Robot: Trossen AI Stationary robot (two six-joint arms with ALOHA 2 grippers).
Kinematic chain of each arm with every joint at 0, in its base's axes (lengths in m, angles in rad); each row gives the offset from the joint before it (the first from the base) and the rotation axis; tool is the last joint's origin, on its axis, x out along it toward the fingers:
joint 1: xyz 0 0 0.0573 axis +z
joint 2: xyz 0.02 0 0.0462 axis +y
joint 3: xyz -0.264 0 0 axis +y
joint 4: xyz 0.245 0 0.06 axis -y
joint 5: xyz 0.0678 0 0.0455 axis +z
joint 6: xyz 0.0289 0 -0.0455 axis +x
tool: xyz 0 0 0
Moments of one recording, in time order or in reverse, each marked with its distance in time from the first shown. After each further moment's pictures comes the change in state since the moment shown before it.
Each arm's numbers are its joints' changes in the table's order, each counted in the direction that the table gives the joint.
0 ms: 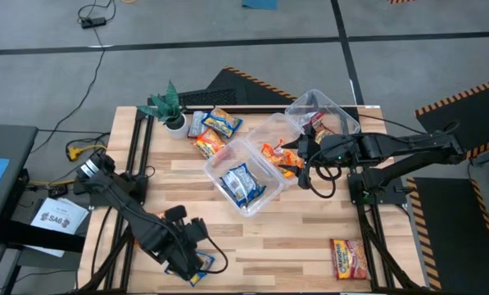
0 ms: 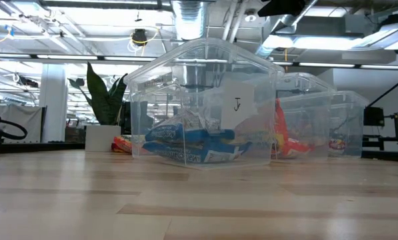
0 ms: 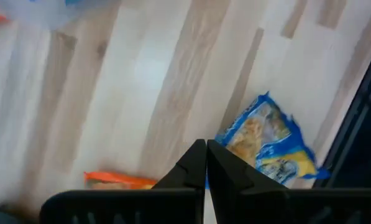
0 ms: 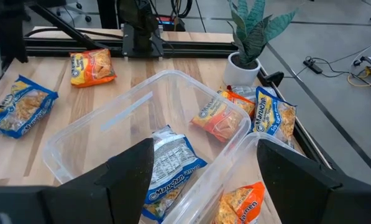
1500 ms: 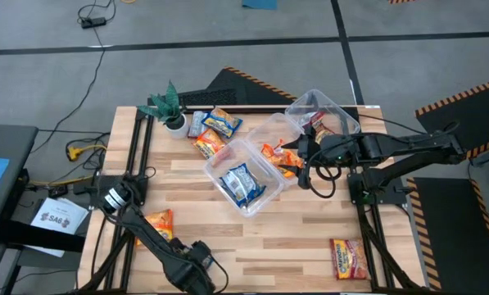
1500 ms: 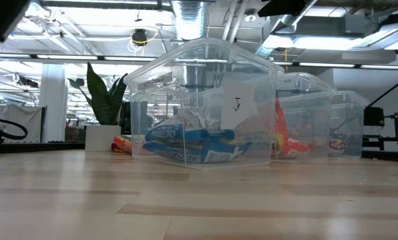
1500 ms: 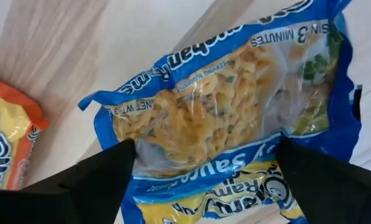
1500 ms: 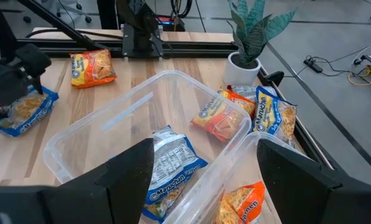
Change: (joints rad) left arm -0.071 0.380 0.062 0.188 -0.310 -0.467; right arm 0.000 0.000 0.000 0.000 0.000 0.008
